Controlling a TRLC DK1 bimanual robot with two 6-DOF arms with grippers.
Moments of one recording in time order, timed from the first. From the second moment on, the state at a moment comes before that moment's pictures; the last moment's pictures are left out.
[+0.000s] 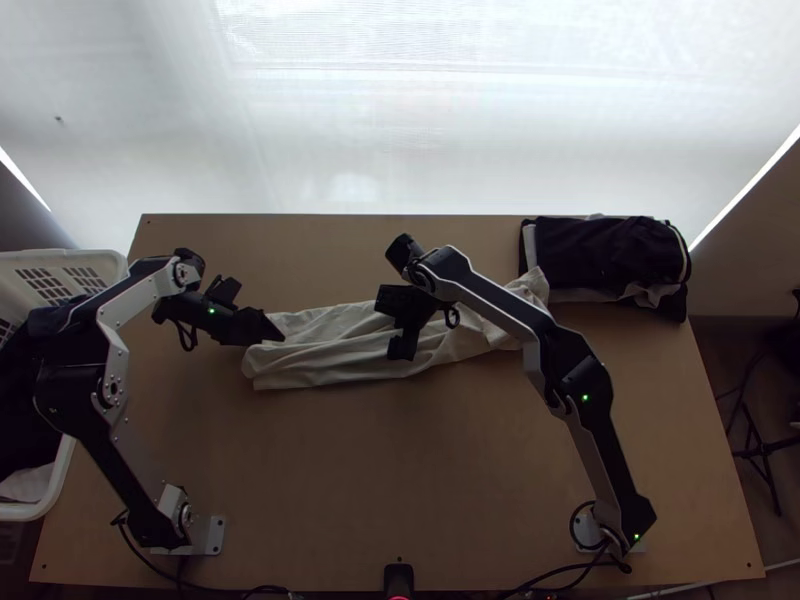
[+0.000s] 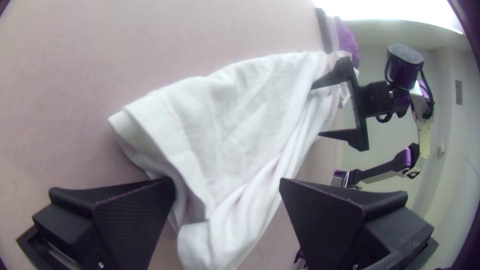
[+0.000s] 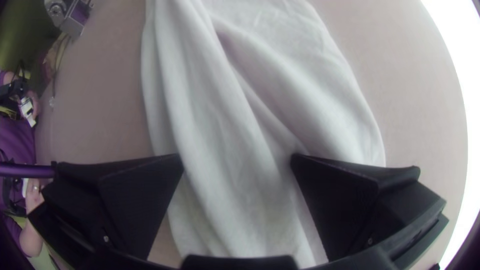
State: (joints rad) left arm 0.11 1.99 1.37 -1.06 0.77 0.37; right arm 0.68 2.34 2.00 -1.02 -0.34 -0.66
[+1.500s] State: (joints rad) left arm 0.52 2.02 1.48 -1.25 0.67 0.79; right arm 0.46 1.96 1.89 -1.12 -0.42 -0.56
